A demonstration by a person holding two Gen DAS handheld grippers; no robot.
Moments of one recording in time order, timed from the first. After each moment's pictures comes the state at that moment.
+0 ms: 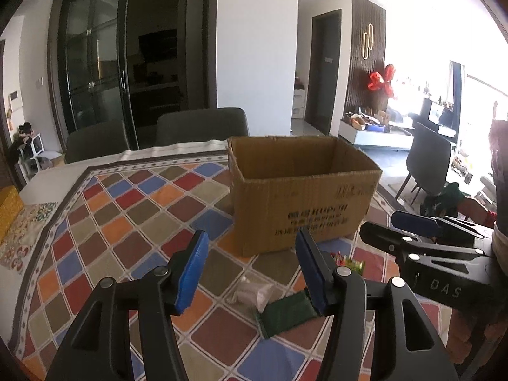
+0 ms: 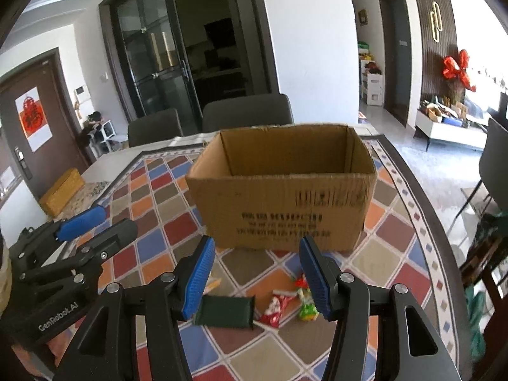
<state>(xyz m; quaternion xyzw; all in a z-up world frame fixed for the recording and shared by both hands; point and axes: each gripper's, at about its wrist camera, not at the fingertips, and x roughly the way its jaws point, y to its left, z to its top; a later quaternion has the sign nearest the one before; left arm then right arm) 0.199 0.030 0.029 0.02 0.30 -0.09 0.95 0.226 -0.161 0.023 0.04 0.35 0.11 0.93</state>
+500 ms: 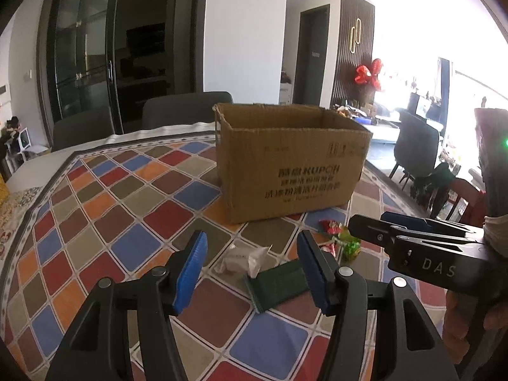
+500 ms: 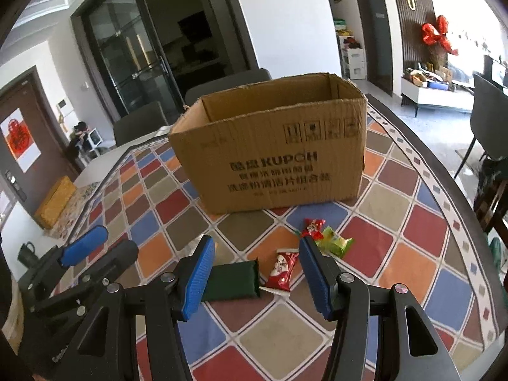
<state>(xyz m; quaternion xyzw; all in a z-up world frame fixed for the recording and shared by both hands) 0.182 0.033 -0.020 0.02 0.31 -0.13 0.94 0.201 -0.159 -0.030 0.09 0.38 0.07 0.92</state>
